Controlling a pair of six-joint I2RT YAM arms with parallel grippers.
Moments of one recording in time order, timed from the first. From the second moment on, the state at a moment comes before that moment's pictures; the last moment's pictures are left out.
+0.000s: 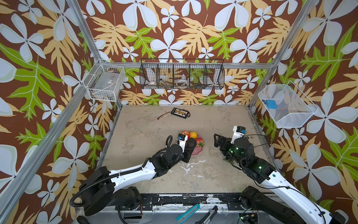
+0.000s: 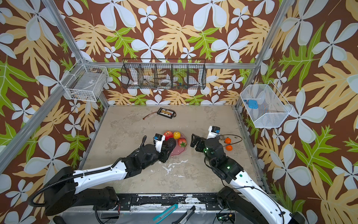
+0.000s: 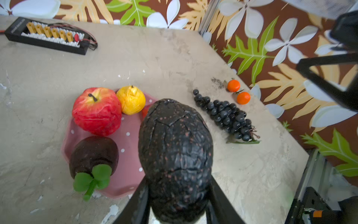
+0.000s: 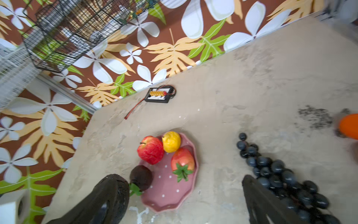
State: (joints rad) left arm -0.95 1.31 0.69 0.14 -0.19 -0.48; right arm 0.61 0.76 0.70 -0.36 0.39 0.65
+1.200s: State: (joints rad) left arm -0.91 1.78 1.09 -0.19 -0.30 -0.46; right arm 0.61 0.66 0.62 -0.43 0.46 0.58
